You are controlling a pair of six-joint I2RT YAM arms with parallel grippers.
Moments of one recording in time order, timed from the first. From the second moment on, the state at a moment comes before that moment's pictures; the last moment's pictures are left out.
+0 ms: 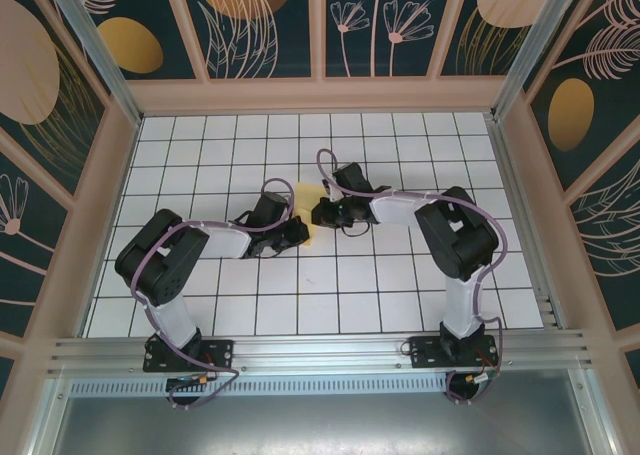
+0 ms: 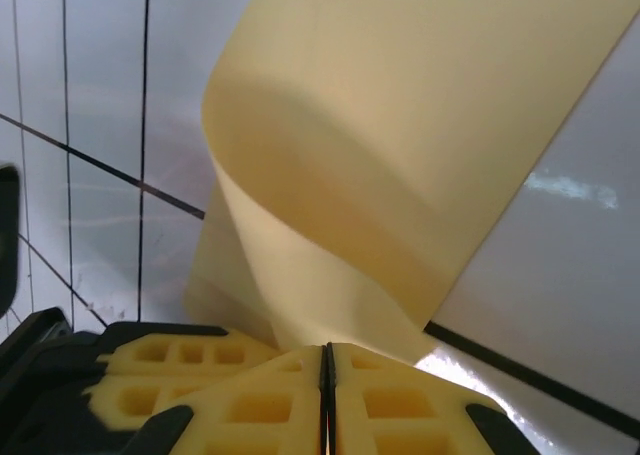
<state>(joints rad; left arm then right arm) -0.59 1.78 0.73 0.21 0.29 -0.86 0.63 1.95 1.13 -0.11 -0.47 0.63</state>
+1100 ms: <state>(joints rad) -0.60 1.77 0.73 0.21 0.29 -0.86 0.63 2.08 1.26 -0.14 -0.46 0.62</state>
